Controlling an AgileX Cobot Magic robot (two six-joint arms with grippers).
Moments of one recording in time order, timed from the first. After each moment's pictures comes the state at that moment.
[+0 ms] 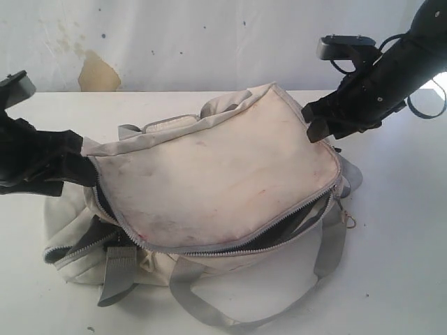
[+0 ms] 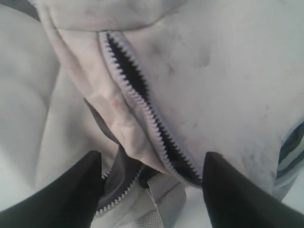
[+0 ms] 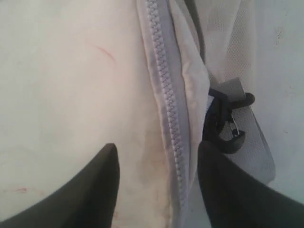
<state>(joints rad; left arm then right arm) -0.12 1.48 -0.93 -0.68 0.81 0.40 0.15 1.82 -1.38 0.41 0.81 -0.47</state>
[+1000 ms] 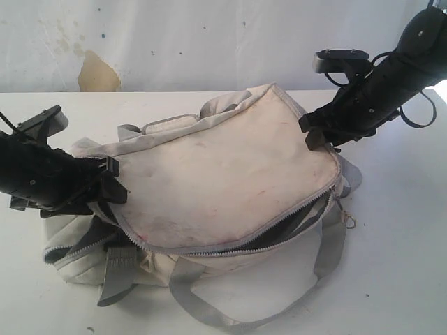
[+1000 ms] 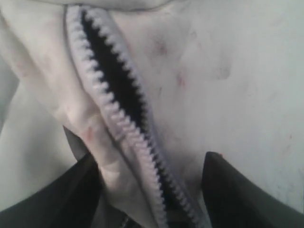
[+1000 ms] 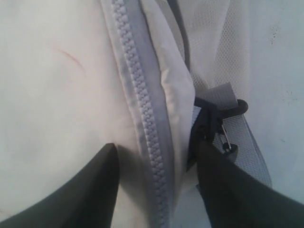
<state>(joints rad) -0.23 1.60 -0.82 -0.89 0.54 0.50 0.15 1.88 -1.38 0.40 0.74 -0.48</state>
